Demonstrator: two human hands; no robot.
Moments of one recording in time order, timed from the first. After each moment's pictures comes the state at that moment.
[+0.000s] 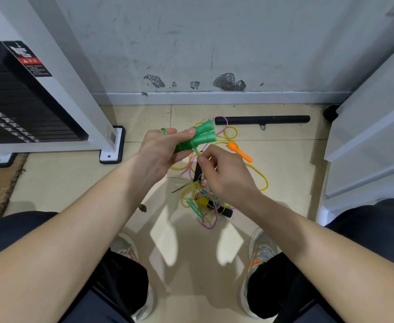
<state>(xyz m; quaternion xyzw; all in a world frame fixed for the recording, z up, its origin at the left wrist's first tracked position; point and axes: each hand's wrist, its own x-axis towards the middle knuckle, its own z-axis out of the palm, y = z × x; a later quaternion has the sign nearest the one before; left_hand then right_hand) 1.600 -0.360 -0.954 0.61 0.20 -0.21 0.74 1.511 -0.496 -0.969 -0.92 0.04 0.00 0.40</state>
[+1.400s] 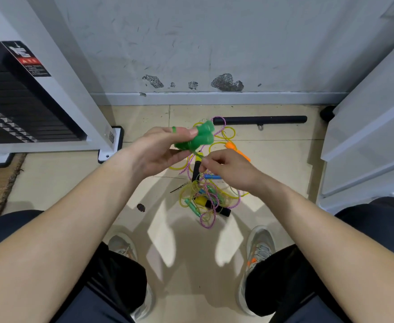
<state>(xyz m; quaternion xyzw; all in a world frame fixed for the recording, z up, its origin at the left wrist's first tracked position) 1.598 -0.350 -0.939 0.61 0.11 -0.33 0.71 1.528 -0.526 -0.972 -0.88 0.04 0.16 0.45</state>
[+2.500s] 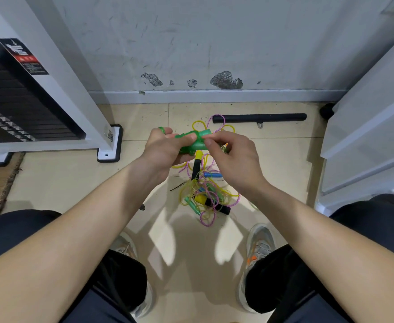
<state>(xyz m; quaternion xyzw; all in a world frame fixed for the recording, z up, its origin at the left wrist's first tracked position) 1.586 -0.365 -0.957 0.66 0.17 -0.20 0.71 1.517 -0.510 -0.957 -0.85 0.08 -0.09 0.50</state>
